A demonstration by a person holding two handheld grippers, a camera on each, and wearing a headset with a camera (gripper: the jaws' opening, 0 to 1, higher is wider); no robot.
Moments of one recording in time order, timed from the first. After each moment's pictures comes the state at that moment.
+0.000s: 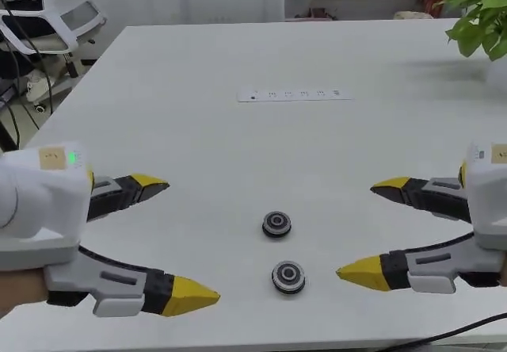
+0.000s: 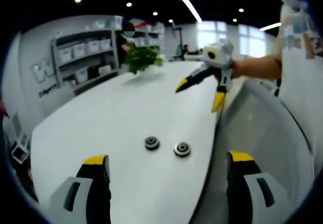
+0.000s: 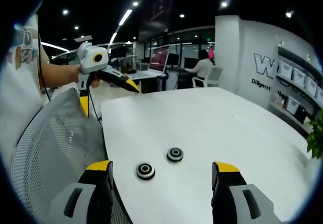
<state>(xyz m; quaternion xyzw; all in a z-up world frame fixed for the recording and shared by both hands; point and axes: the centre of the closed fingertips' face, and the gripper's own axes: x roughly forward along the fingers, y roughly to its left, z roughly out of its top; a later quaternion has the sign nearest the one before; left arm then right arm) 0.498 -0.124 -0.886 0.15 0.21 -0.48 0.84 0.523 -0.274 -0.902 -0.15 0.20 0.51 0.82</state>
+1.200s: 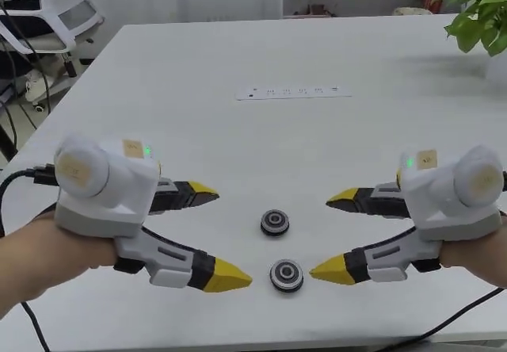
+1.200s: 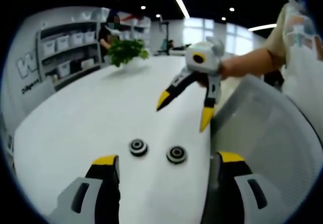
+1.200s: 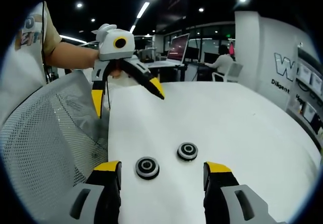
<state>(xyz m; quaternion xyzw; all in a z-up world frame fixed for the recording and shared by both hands) 0.519 -0.166 -0.924 0.14 0.24 -0.54 0.79 0.533 -0.246 -0.954 -0.18 0.21 0.58 0.76</state>
